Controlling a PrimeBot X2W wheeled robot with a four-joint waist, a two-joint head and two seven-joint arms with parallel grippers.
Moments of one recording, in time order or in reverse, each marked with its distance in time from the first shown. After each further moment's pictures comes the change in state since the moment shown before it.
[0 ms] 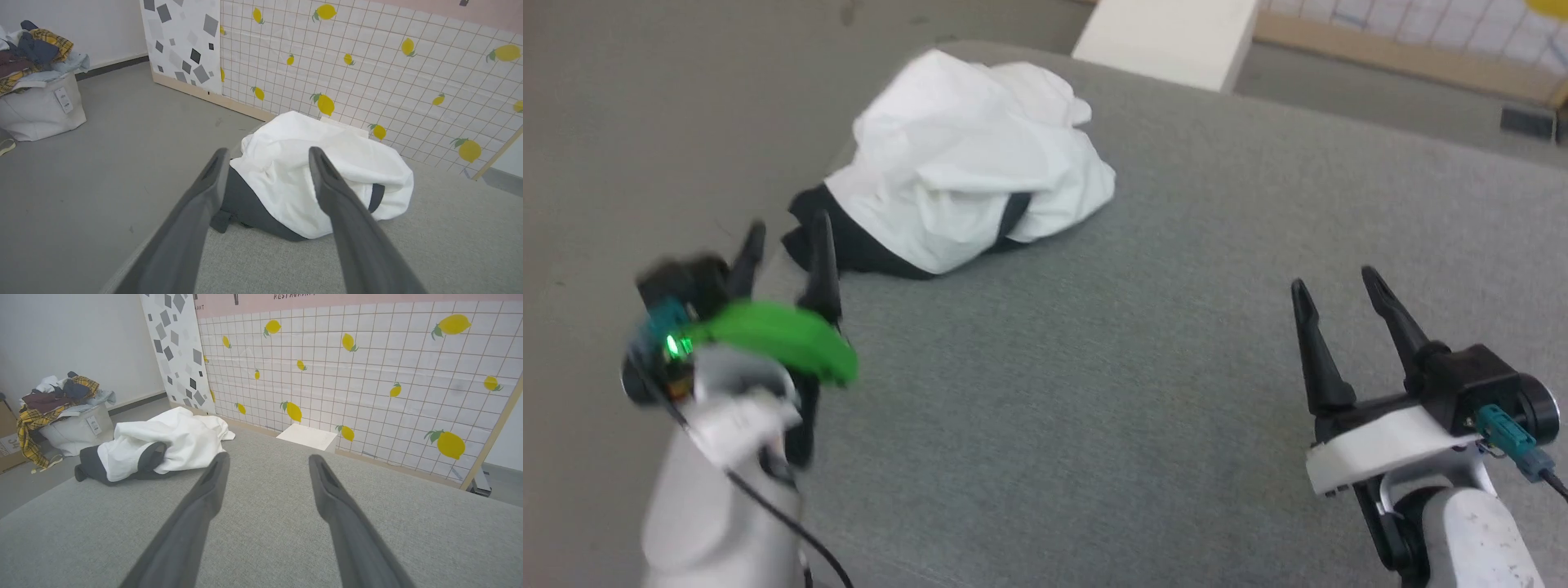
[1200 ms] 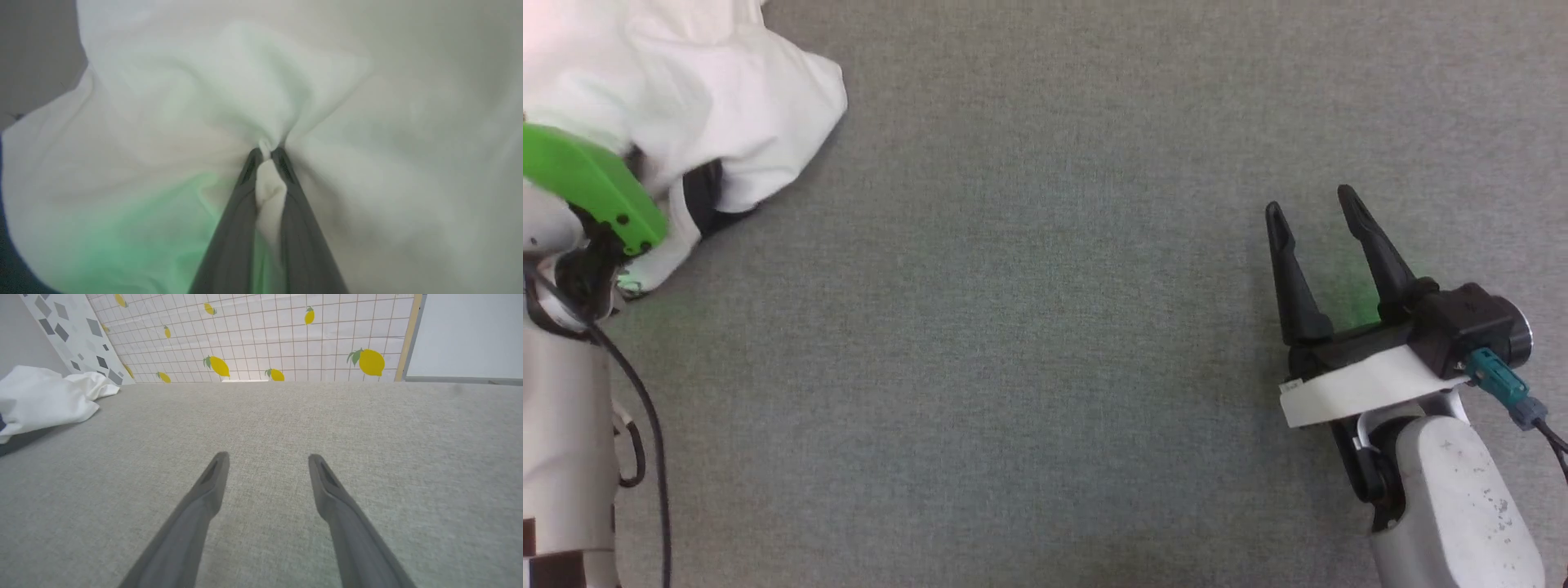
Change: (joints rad) left arm -0.349 0.269 0.077 0.191 -0.218 0.067 0.622; right arm -0.173 0.000 0.061 0.098 0.049 0.000 -0.112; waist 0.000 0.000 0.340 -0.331
